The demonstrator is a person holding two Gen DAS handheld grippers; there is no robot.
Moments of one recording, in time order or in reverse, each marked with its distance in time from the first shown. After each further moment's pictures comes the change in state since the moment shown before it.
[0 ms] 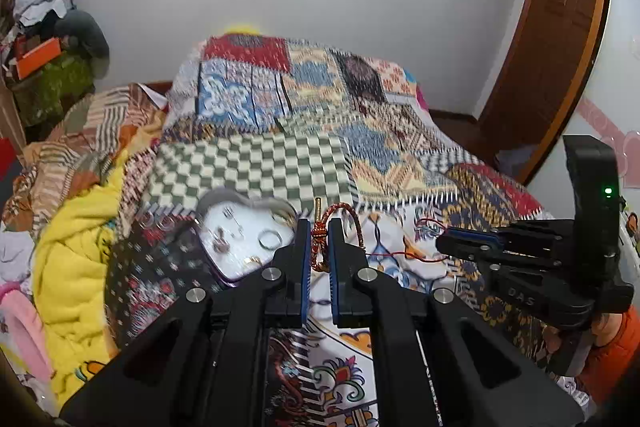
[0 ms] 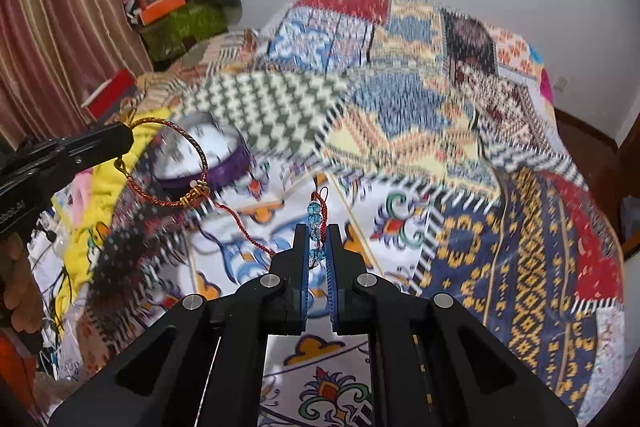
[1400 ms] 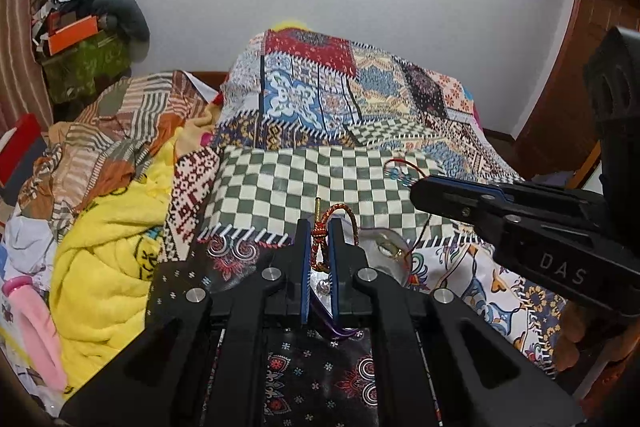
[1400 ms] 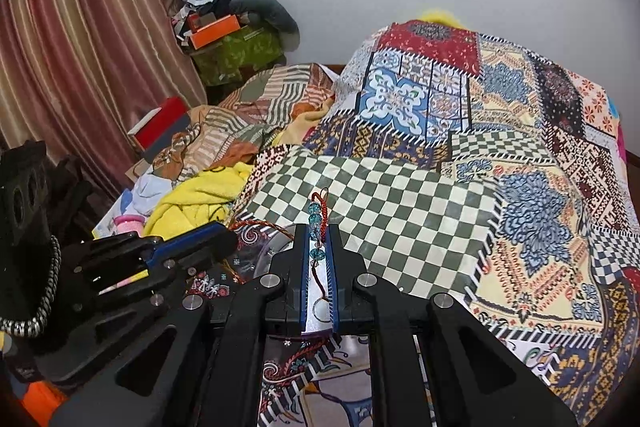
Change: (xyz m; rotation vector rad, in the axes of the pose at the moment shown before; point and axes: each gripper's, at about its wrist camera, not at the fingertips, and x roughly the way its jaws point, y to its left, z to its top) left arm 0.042 0.085 0.010 -0.096 0.007 0.107; right arm 0.062 0.075 0.085 -0.041 -0.074 0.193
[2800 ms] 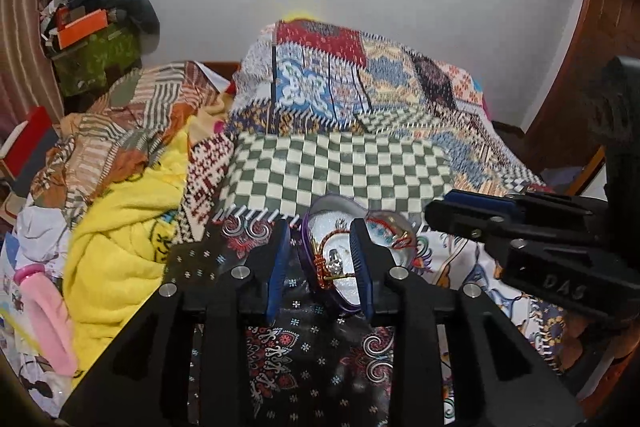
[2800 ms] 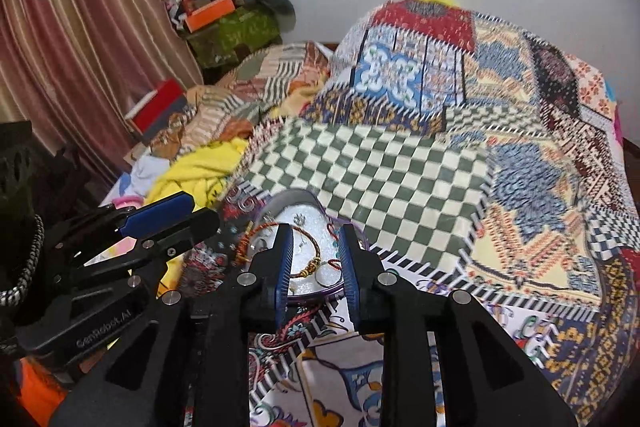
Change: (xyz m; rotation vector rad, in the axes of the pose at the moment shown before) left arm -0.024 -0.001 -0.001 -0.008 0.021 0.046; right arm -0.015 -0.002 -0.011 0.016 0.055 -0.012
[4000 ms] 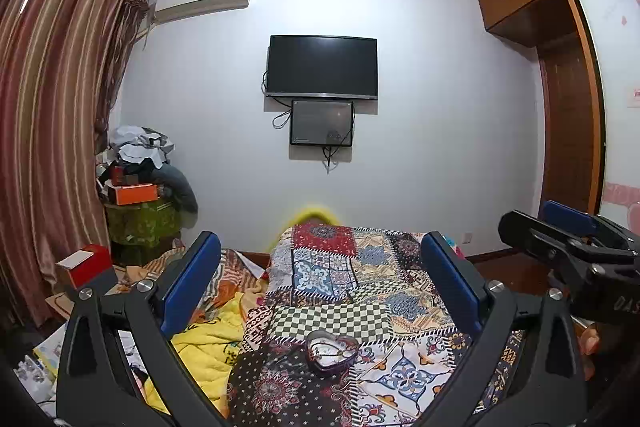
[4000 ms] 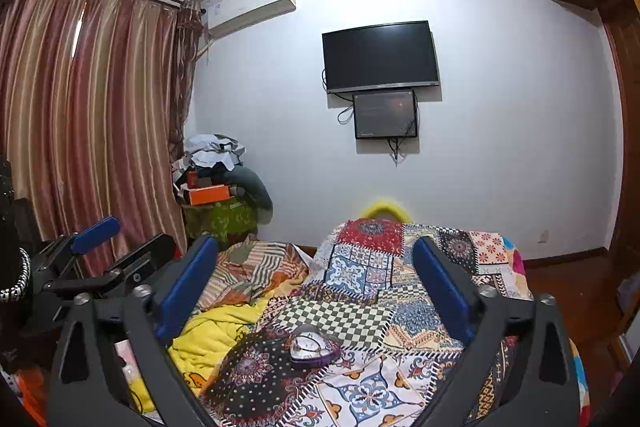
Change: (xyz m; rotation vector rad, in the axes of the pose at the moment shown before) left arm -0.278 -0.070 -0.038 0.090 -0.681 0.095; right arm -0.245 0.099 -0.060 -0.088 -0.731 -0.201
